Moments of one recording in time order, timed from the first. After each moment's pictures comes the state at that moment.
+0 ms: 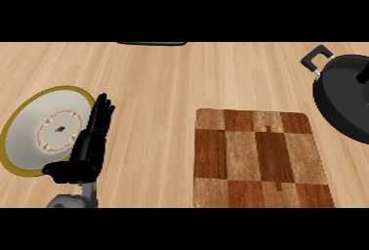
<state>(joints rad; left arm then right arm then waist) -0.05 0.10 -0.15 -1.56 0.07 0.21 -0.13 -1.05 -0.58 -0.34 -0.24 1.46 -0.46 1.06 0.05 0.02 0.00</state>
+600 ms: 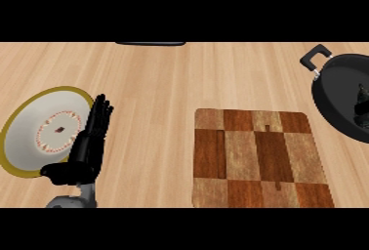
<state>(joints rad) -0.04 0.10 -0.14 -1.57 0.07 0.21 -0.13 -0.90 -0.60 -0.55 -0.16 1.27 -0.52 1.00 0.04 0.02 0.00</state>
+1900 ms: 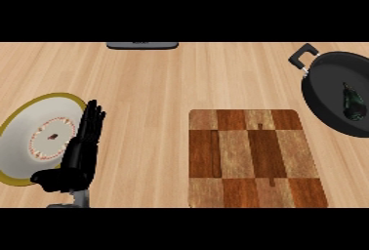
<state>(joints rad) 0.01 0.10 -0.12 -1.60 0.06 0.21 -0.12 -0.56 -0.39 -0.77 -0.80 0.69 -1.11 0.31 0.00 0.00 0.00</state>
